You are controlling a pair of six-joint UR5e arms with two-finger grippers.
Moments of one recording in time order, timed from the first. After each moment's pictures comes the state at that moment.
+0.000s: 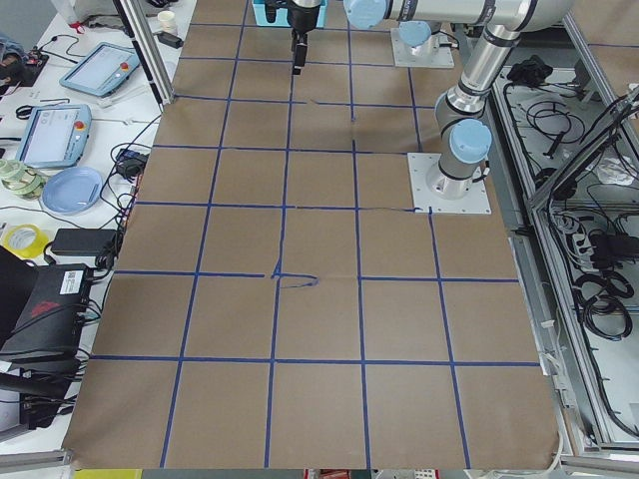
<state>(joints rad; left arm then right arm) -1.54 -1.51 -1.60 -1.44 1.54 -0.06 1.07 -1.14 1.69 -2.08 -1.67 -1.89</state>
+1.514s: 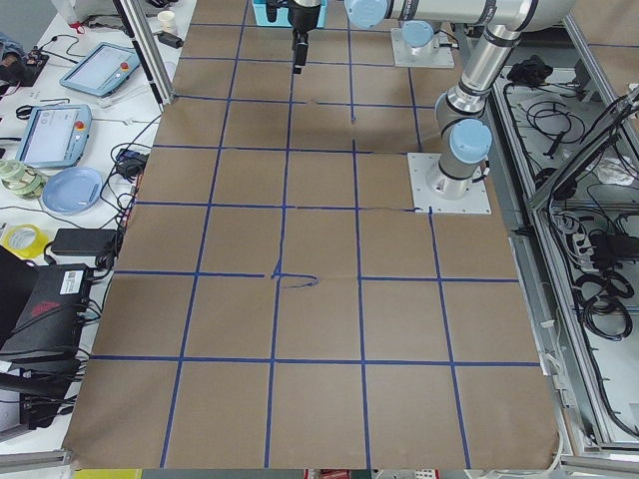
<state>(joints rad) -1.54 -1.50 -1.60 -1.44 1.54 -0.06 1.19 -1.48 1.54 -1.62 -1.65 -0.68</state>
